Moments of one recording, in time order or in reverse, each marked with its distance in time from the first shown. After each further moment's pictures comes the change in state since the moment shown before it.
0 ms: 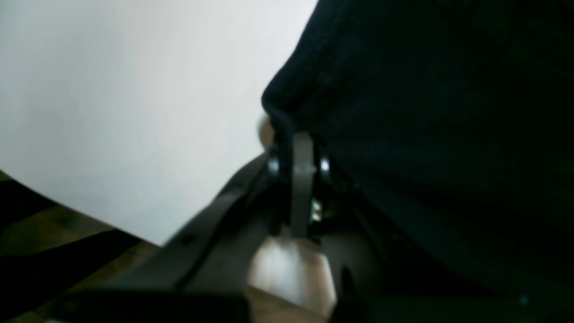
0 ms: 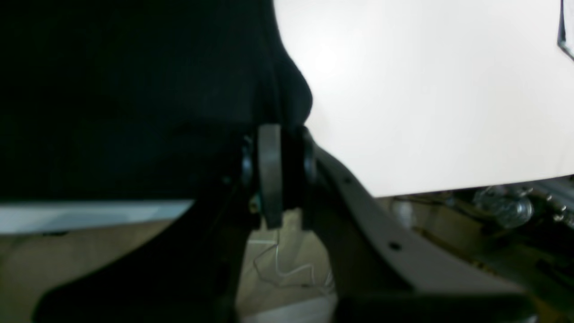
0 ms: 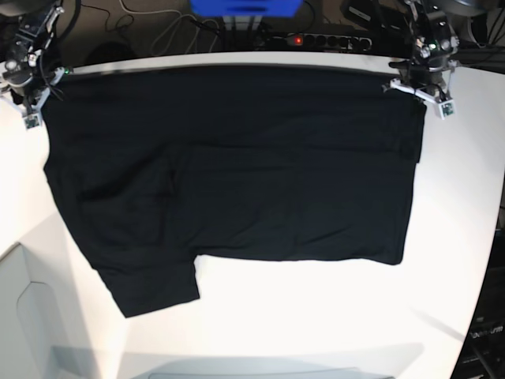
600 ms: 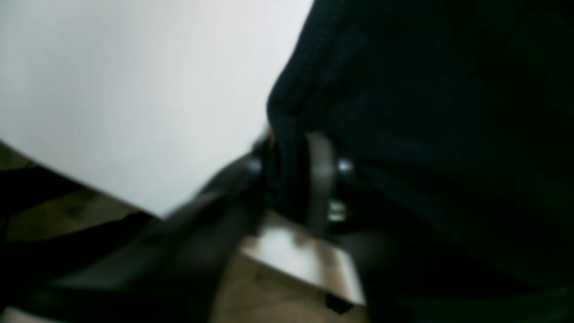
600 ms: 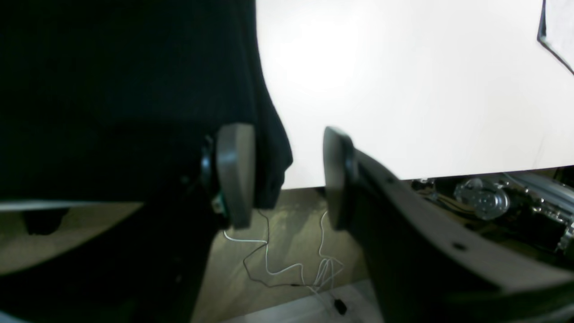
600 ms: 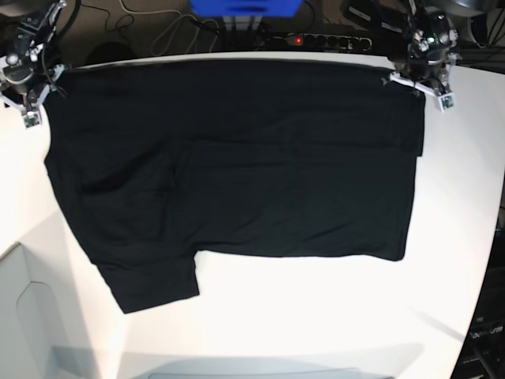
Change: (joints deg) left arm 3.3 0.9 -0.1 1.9 0.5 0.5 0.3; right arm -1.5 -0.6 0.1 5.0 -0.6 0.0 -0.3
